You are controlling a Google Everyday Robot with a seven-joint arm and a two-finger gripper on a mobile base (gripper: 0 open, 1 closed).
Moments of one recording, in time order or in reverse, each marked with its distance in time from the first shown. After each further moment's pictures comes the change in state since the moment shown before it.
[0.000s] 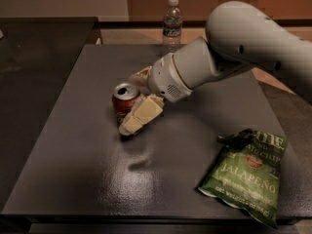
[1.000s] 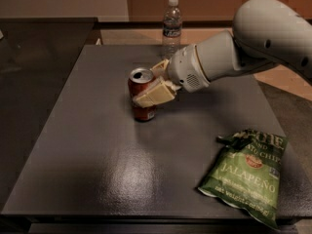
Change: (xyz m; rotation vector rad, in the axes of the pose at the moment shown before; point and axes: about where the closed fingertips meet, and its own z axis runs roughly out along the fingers) arm 0.008 -0.030 -0.037 0.084 -0.069 0.045
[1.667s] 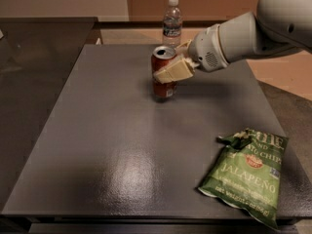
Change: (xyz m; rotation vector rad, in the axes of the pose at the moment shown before) arm 0.009 -0.070 -0.049 0.186 0.007 0.088
